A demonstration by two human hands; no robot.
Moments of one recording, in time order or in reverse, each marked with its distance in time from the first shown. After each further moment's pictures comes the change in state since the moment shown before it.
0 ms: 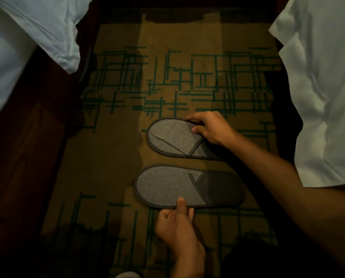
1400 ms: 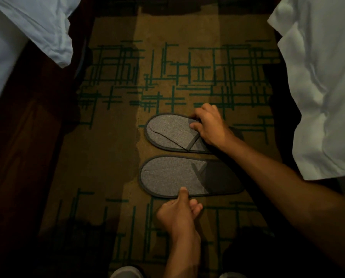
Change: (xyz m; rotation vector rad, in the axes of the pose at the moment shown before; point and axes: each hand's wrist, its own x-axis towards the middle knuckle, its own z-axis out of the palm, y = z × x) left_hand -0.004 0.010 0.006 0.132 -0.103 -0.077; right_hand -0.008 0.017 0.024 -0.196 0.232 -0.055
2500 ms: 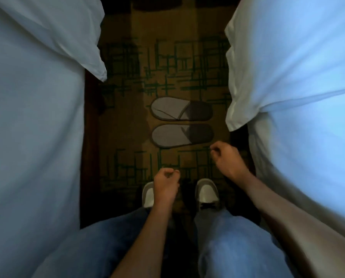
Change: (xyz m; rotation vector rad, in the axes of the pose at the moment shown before) left_hand -0.168 0.098 -0.119 0.833 -0.267 0.110; right_hand -0.214 -0.127 -0.209 0.334 -0.361 0.683
